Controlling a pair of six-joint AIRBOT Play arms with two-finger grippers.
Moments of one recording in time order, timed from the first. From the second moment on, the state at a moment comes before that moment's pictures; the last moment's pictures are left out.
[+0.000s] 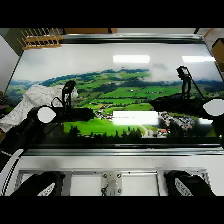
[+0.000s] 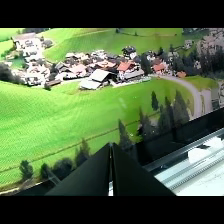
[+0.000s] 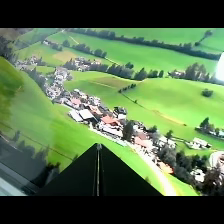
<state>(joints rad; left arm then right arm) -0.35 -0.99 0.82 1.02 -0.87 -1.55 0.02 -0.91 0.89 -0.85 0.98 1.15</state>
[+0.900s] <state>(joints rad) -0.26 -1.01 0.88 1.18 -0.80 -1.52 0.02 -0.91 0.89 -0.85 0.98 1.15</state>
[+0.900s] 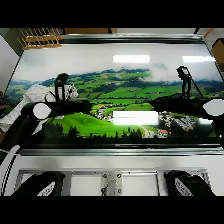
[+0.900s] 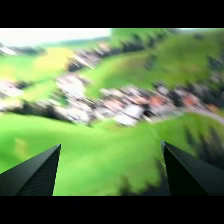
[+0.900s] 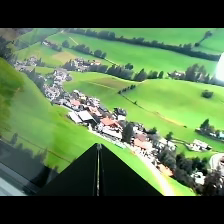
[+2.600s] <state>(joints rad) -0.47 -1.44 1.50 1.43 -1.04 -1.60 0.02 -0.91 0.89 -0.82 0.99 1.15</state>
